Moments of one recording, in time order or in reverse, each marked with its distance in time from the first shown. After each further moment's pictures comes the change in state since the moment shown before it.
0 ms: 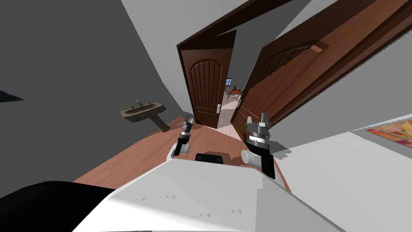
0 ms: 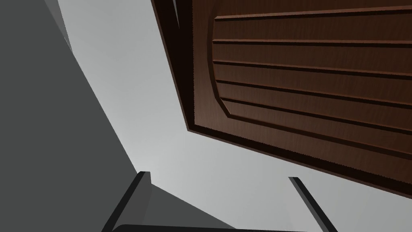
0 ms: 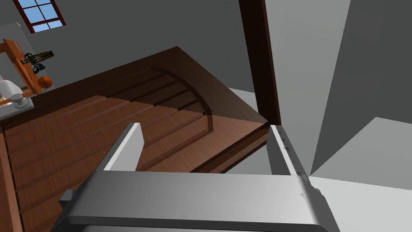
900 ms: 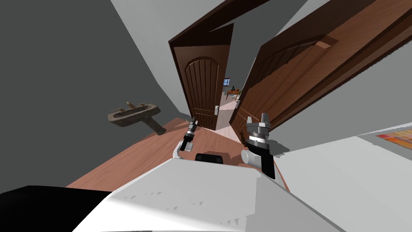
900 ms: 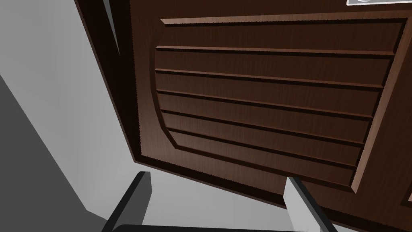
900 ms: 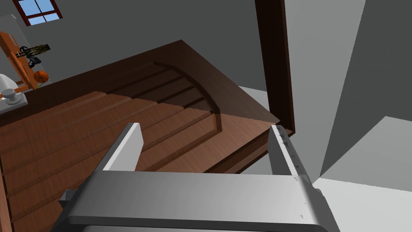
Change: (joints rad) arm -0.112 0.003 -0.039 0.188 -0.034 0.074 0.024
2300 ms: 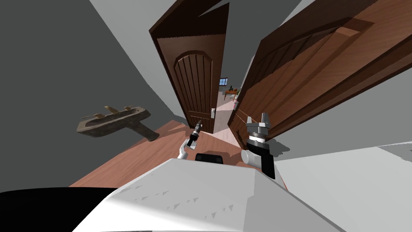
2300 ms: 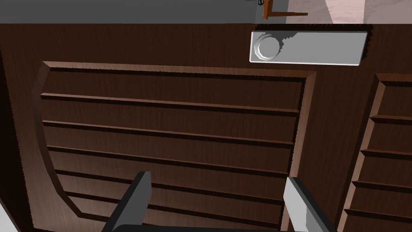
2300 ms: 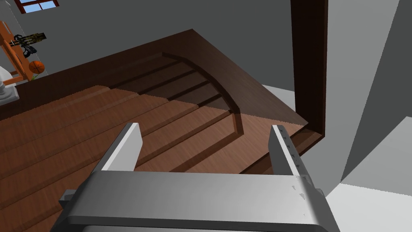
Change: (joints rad) arm -0.154 -0.006 -0.052 0.290 -0.045 0.098 0.048
